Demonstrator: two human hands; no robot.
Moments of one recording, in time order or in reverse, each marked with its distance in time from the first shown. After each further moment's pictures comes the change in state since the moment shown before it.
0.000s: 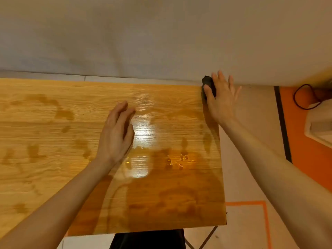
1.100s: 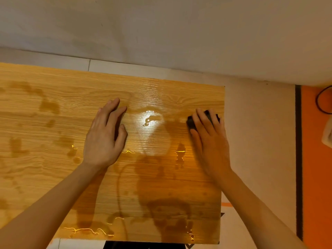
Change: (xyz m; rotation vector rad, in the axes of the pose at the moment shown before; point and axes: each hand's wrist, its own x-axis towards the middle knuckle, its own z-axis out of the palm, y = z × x) left_hand 0.000 -0.001 0.012 0.175 0.021 -0.054; right_hand -0.088 0.023 0.039 -0.064 -0.090 -0.401
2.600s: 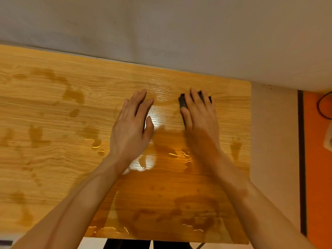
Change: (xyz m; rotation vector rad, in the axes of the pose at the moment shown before) left_hand 0.001 -0.007 0.002 -0.031 0.032 0.067; right_hand 0.052 -0.087 0.035 -0.089 0.002 0.046
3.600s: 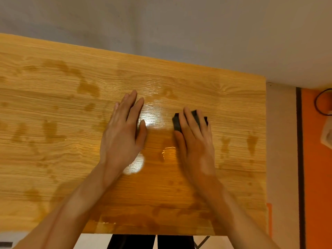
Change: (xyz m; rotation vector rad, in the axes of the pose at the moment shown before) left_hand -0.039 -0.044 -0.023 0.021 0.054 -0.026; right_hand -0.065 -0.065 0.021 0.088 0.045 0.036
